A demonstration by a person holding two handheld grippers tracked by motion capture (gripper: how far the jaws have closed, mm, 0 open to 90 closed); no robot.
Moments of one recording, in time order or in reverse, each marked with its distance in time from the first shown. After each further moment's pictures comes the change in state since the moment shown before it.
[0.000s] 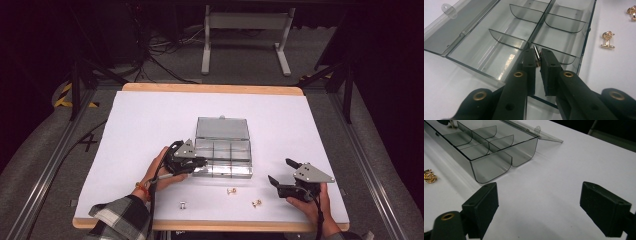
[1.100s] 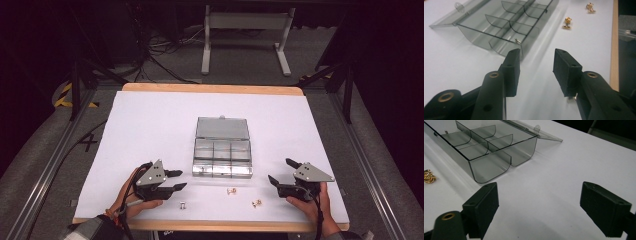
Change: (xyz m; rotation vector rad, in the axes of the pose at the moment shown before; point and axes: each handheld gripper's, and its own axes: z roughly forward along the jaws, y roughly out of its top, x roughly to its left) left arm -0.048 -0.053 -0.072 -0.106 0.029 -0.019; right arm -0.001 0.000 0.001 0.007 0.001 0.007
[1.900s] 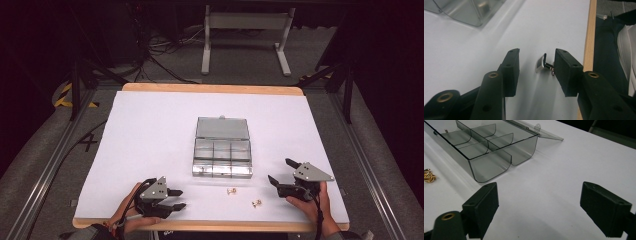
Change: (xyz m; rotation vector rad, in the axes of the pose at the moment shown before) left arm -0.019 -0.029 0.014 0.113 -0.151 -0.025; right arm 0.000 0.000 0.001 0.005 0.004 0.001
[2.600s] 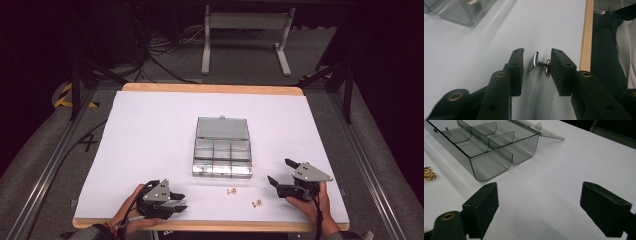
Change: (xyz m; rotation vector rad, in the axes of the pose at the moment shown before) left arm -0.003 0.001 0.004 0.026 0.002 0.025; right arm 0.001 0.000 0.001 0.010 0.003 -0.014
